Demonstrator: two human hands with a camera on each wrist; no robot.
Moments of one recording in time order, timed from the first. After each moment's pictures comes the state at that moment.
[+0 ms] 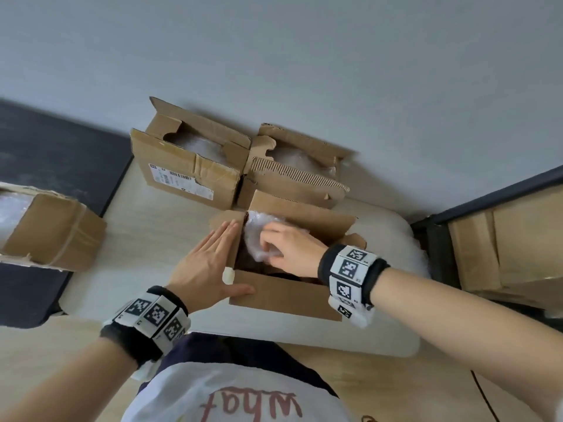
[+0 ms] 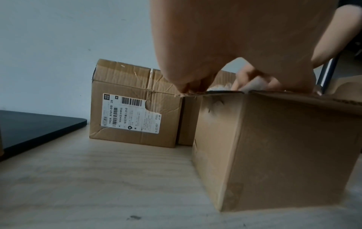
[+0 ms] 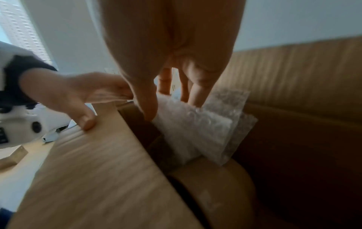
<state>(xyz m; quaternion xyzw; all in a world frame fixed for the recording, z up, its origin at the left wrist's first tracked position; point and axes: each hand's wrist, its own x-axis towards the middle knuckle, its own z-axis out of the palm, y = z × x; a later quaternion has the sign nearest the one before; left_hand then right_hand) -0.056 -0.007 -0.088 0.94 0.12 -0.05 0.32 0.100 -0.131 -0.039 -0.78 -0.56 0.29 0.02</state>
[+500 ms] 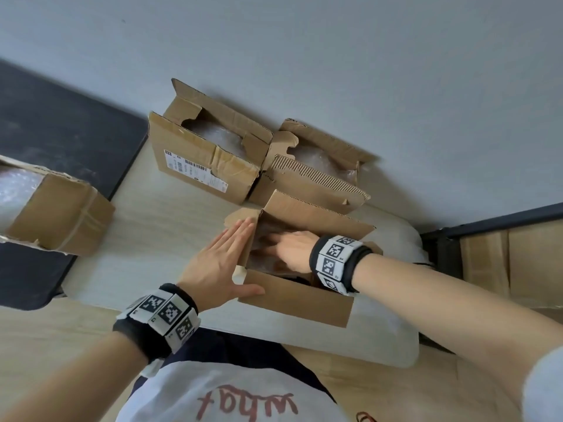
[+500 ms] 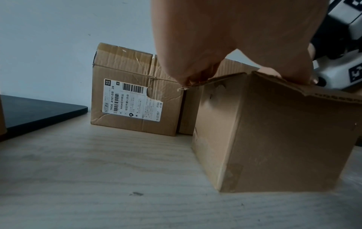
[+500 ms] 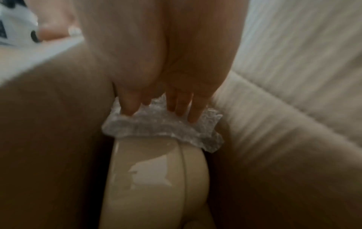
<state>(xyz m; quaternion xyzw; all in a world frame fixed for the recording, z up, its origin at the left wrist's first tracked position) -0.057 -0.002 -0.103 0.93 0.11 -0.03 0.35 0.112 -0.097 -0.073 -0.69 -0.59 0.34 -0.25</state>
